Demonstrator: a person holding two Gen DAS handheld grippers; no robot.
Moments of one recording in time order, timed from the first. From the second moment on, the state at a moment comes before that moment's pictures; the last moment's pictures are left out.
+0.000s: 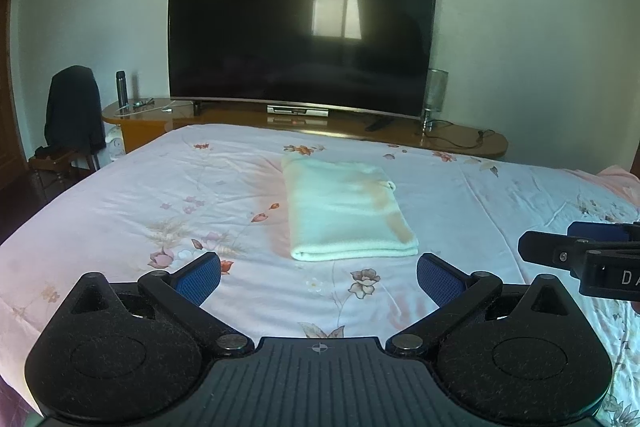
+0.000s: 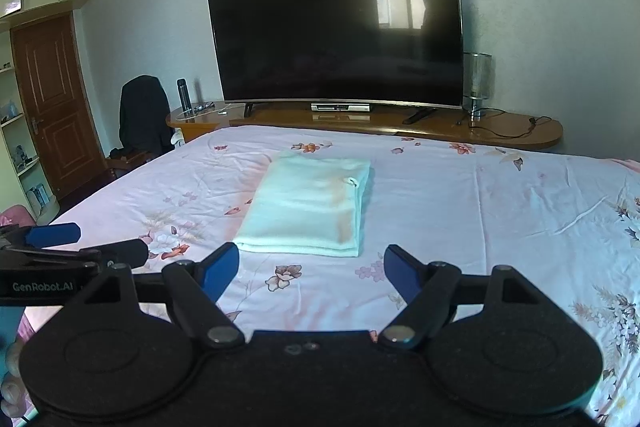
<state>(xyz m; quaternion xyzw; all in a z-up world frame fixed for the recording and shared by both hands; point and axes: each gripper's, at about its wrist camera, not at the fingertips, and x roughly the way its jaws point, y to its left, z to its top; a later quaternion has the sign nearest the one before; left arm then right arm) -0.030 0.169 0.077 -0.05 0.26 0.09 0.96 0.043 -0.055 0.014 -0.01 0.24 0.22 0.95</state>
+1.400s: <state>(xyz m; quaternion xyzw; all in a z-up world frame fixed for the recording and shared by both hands) -0.026 0.177 0.080 -0.05 0.26 0.08 0.96 0.042 -0.046 0.019 -0.02 0.24 0.22 0.95</state>
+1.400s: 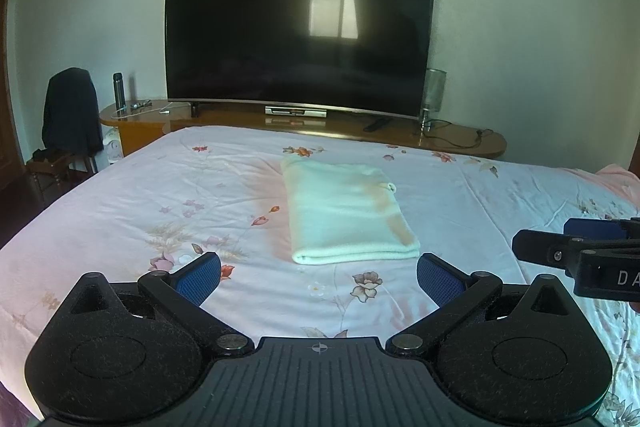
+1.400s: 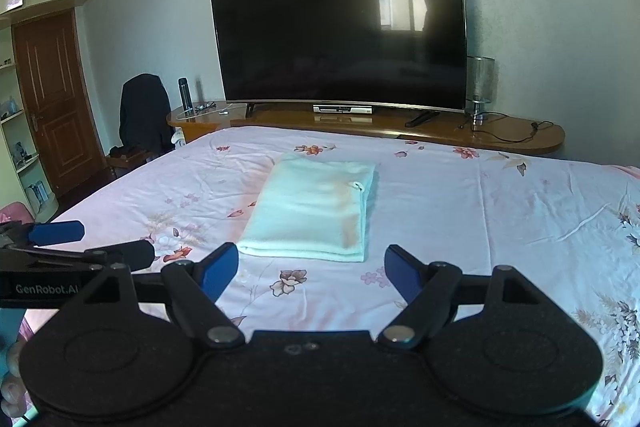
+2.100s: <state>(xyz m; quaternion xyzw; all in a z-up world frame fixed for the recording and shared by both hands) -0.027 0.176 0.078 -0.05 0.26 0.08 0.96 0.047 -0.050 0.019 -0.01 0.24 0.22 0.94</state>
